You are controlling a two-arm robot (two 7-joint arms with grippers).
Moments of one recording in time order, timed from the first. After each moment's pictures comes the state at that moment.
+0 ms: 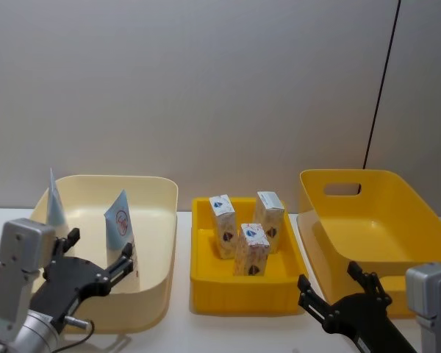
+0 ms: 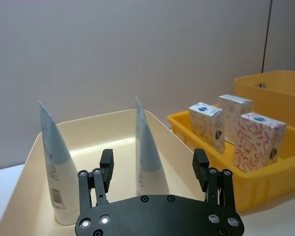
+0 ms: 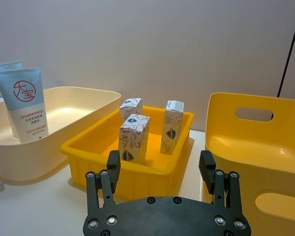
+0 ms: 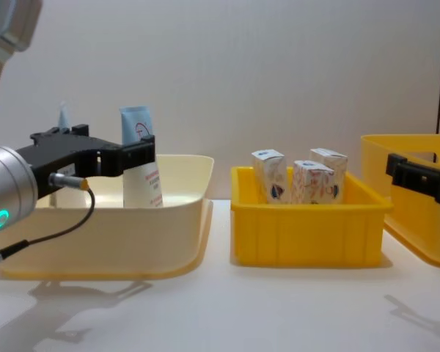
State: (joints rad) left arm -0.21 0.35 0.35 -1.64 -0.31 0.03 0.00; right arm -0.01 0.34 -0.23 -1.77 0.29 0.03 0.07
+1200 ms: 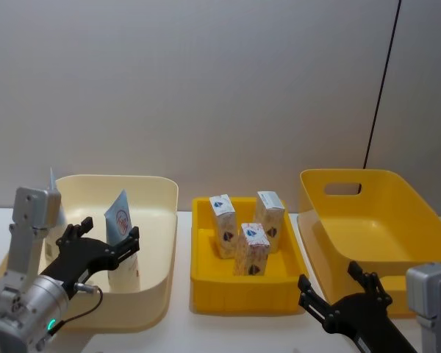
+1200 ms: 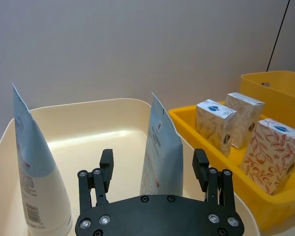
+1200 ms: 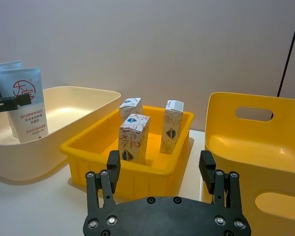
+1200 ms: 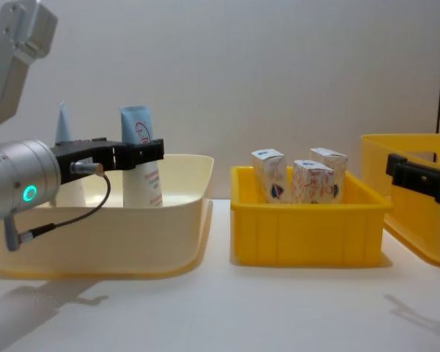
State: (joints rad) left arm -0.40 0.27 0.32 -1.40 -0.41 0.11 -0.14; right arm -0.01 0.34 -0.23 -1.77 0.29 0.03 0.07
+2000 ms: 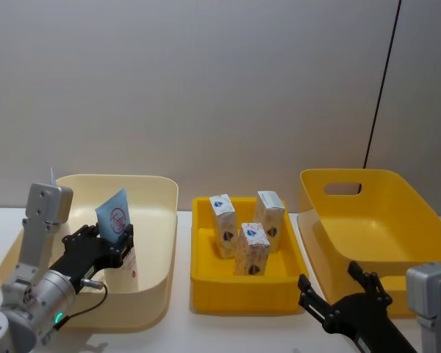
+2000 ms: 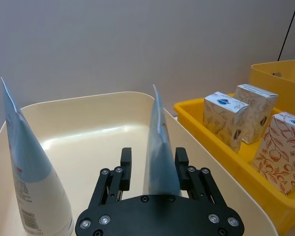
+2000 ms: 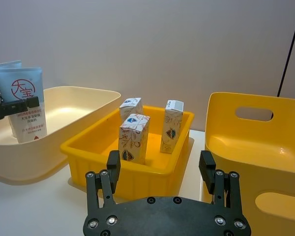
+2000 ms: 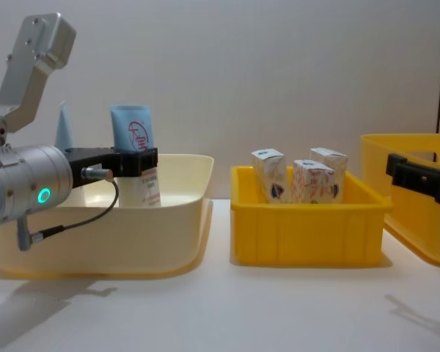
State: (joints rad) left arm -0.46 0.25 0.34 -1.31 -0.38 0.13 -0.14; right arm -0.01 0.34 -0.23 -1.77 0.29 0.03 0.07
